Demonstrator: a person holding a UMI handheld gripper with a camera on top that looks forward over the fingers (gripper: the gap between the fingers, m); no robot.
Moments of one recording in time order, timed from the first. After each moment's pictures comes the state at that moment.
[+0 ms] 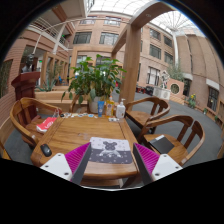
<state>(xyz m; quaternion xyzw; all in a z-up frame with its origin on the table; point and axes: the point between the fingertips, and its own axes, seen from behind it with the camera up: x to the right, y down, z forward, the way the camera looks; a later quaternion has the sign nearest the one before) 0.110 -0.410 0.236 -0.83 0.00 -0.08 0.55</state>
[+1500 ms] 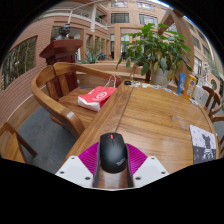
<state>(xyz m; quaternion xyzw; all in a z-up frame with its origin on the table) -0.255 -0.257 -0.014 -0.88 -0.17 0.07 0.43</state>
